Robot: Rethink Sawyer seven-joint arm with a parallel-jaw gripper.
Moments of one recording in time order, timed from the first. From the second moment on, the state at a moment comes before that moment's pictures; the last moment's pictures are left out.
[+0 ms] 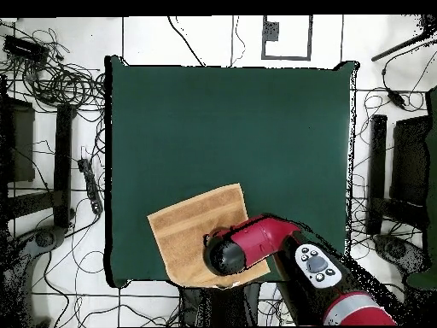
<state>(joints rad) -0.47 -0.60 0.34 2.01 -0.81 0.39 1.92</state>
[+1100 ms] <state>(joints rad) -0.55 -0.62 0.46 1.95 -0.86 0.45 1.91</state>
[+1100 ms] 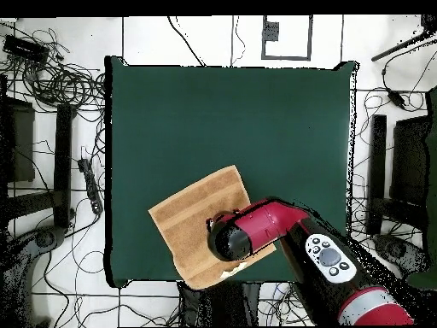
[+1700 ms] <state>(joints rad) -0.61 -0.61 0.52 1.92 -0.98 0.45 1.89</state>
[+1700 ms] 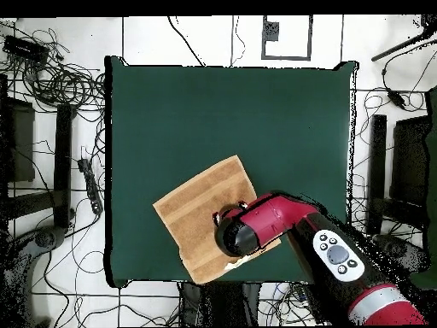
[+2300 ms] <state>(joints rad) -0.66 -0.57 0.55 1.91 -1.11 0.43 1.87</state>
